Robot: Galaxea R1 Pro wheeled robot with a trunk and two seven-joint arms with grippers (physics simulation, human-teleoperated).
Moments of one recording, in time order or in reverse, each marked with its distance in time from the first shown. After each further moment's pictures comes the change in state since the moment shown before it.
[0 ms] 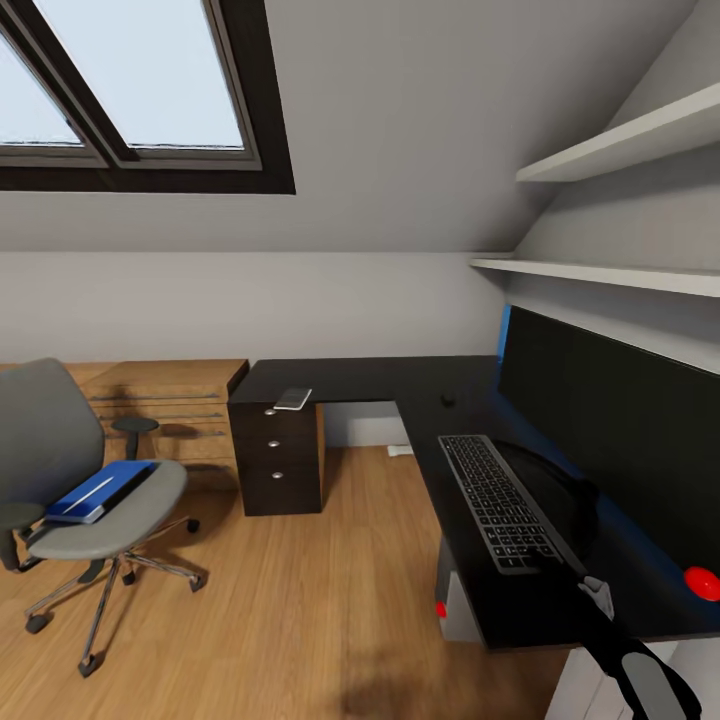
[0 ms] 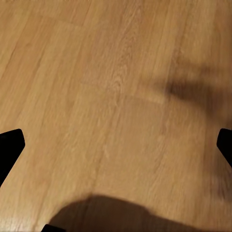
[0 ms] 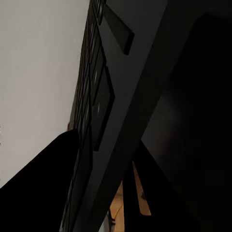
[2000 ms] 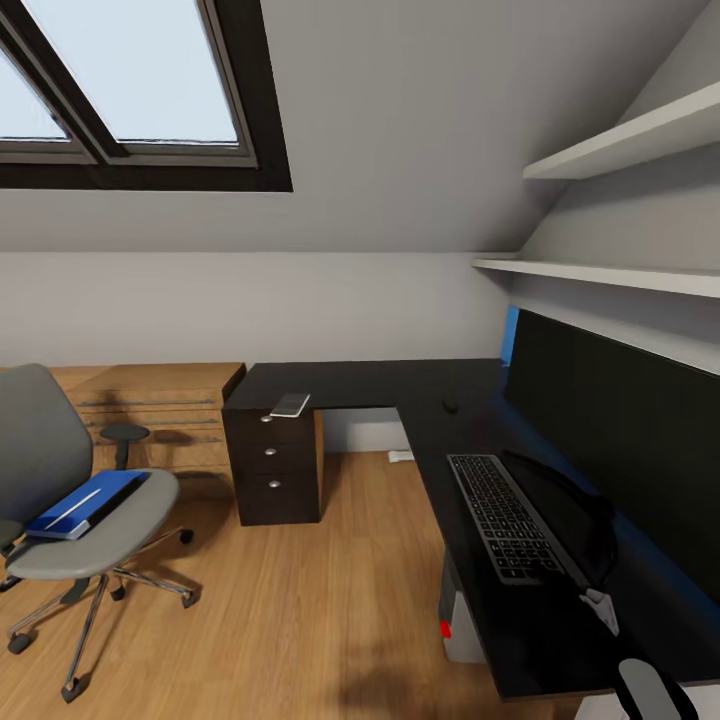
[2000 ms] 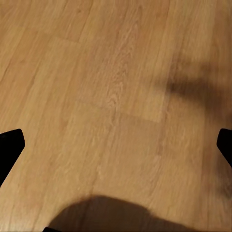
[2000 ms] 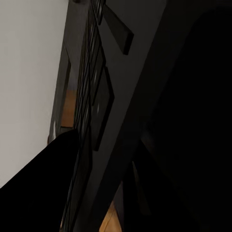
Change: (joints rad) left arm 0.000 0.000 0.004 0.000 0.002 -0.012 0.001; right arm 0.000 0.000 0.009 0.039 -0.023 -0.049 -0.089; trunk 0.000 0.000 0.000
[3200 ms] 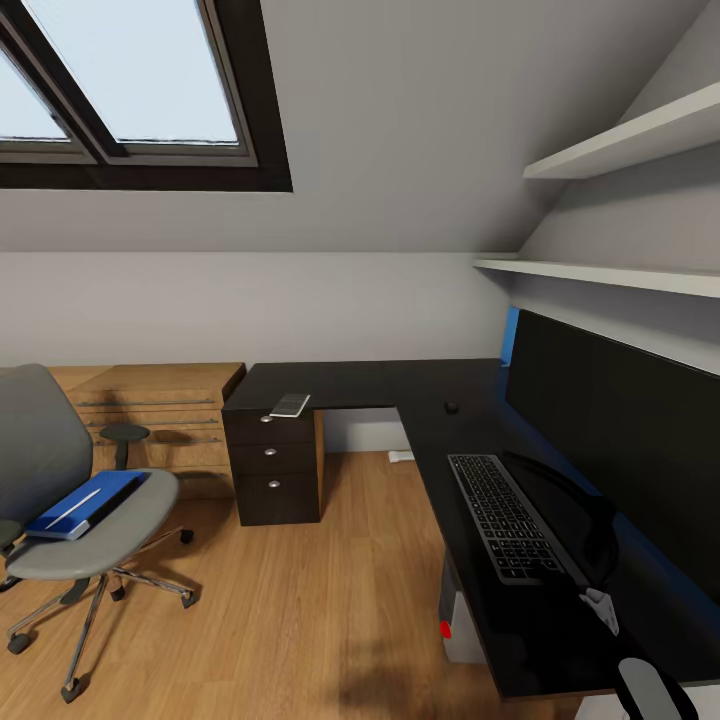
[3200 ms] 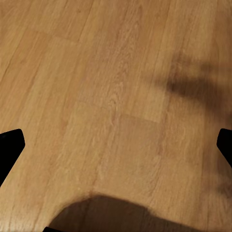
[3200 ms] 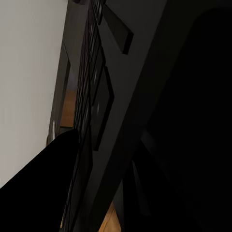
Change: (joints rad) left arm 0.000 0.000 0.000 0.000 0.000 0.000 0.000; right arm 0.000 0.000 0.002 -0.004 0.001 0.000 -0.006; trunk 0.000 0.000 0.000
